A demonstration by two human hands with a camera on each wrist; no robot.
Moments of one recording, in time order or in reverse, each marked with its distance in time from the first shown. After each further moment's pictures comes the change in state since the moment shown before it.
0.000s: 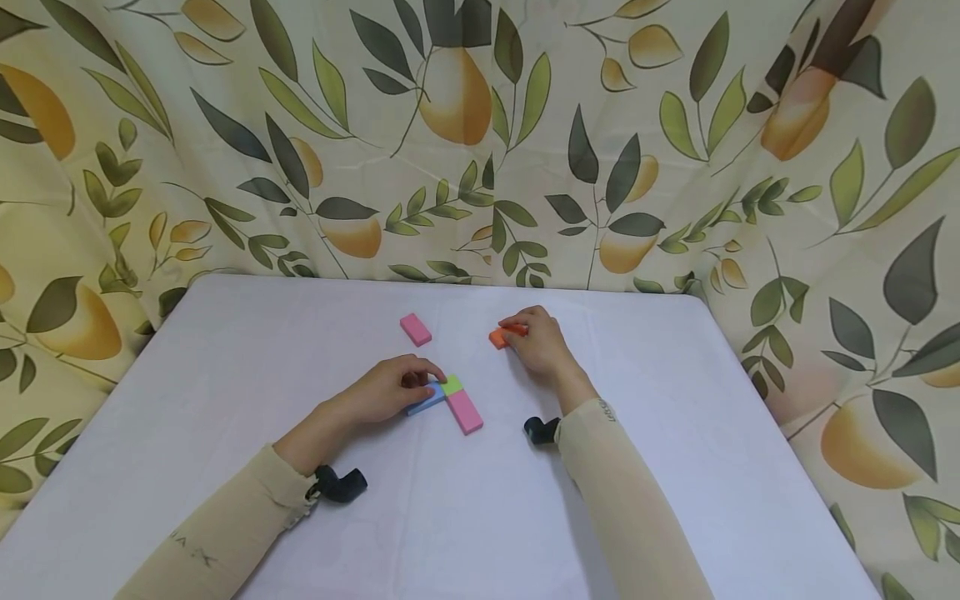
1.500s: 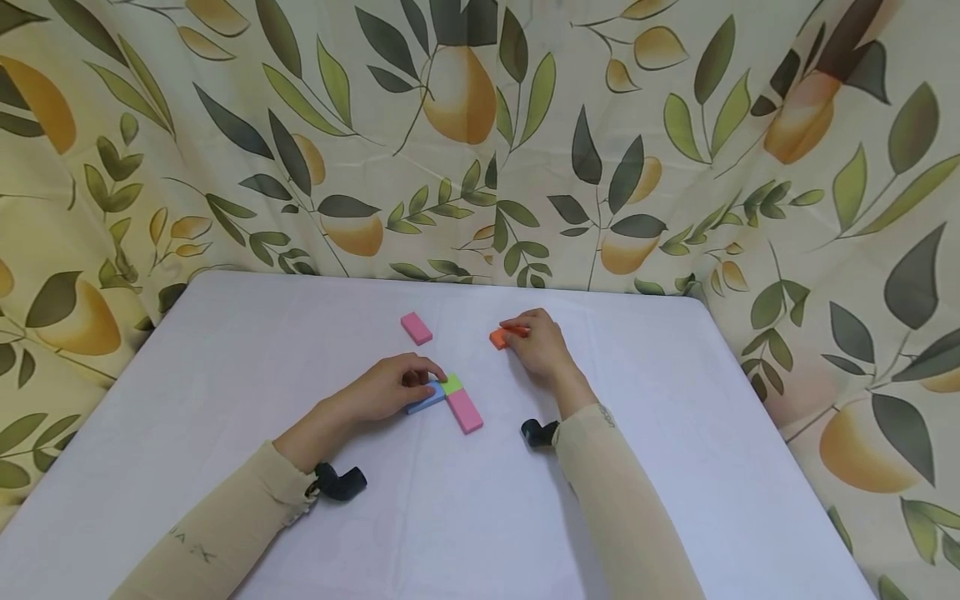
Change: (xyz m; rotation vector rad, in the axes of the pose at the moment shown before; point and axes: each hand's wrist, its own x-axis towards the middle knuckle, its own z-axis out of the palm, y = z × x) left_hand -0.001 0.000 -0.002 -0.020 -0.004 0.014; right_hand -0.001 0.000 0.004 0.027 0.001 0.088
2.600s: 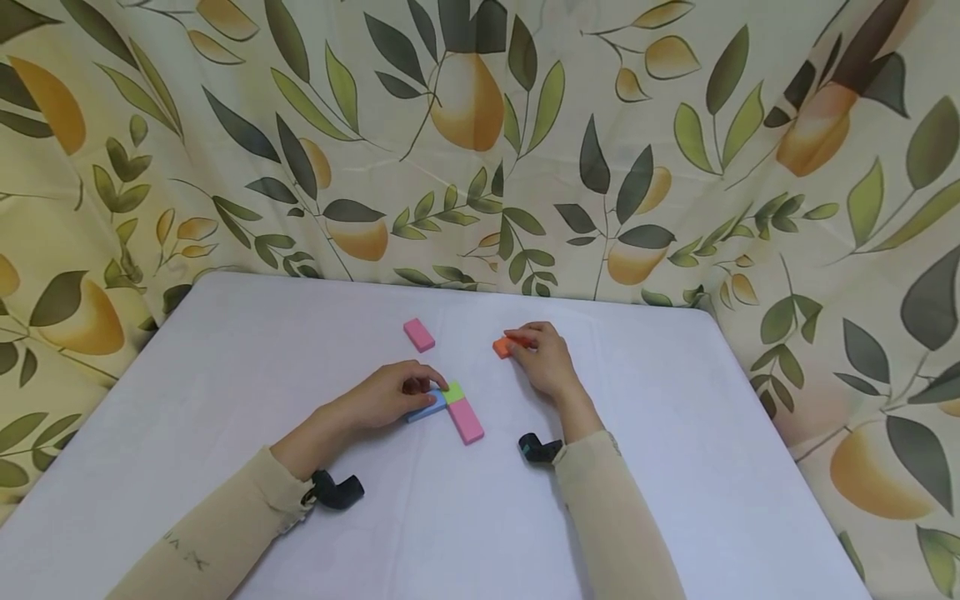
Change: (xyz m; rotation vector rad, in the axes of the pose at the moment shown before) left_hand -0.001 -0.001 -0.001 0.004 0.003 0.014; right_hand -0.003 0.014 0.010 0.044 0.067 -0.091
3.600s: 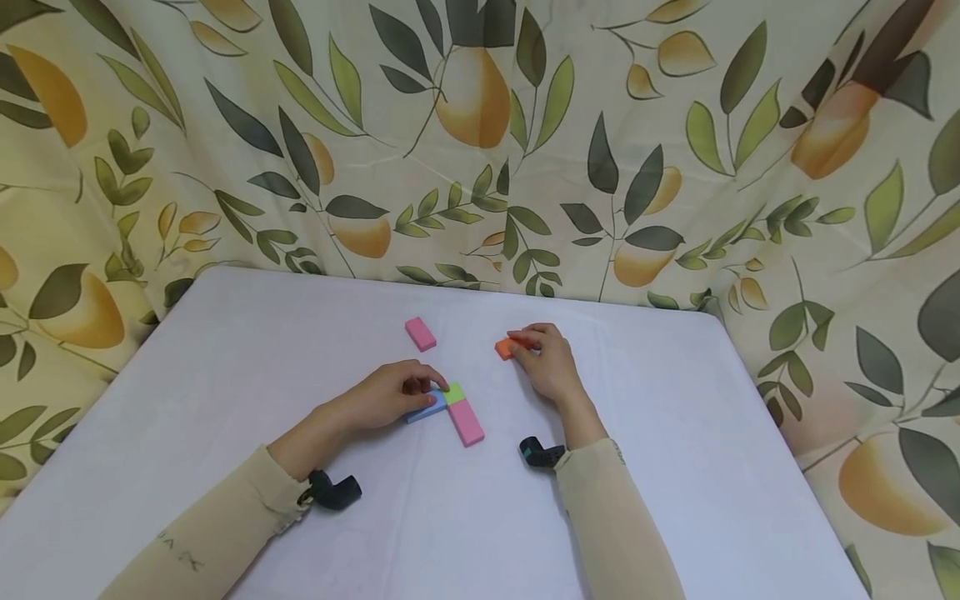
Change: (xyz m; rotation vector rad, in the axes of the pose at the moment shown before) left_hand -0.001 -0.001 0.000 -0.009 -0.003 -0.019; right_hand -0.001 0.002 0.002 -0.018 0.026 -0.035
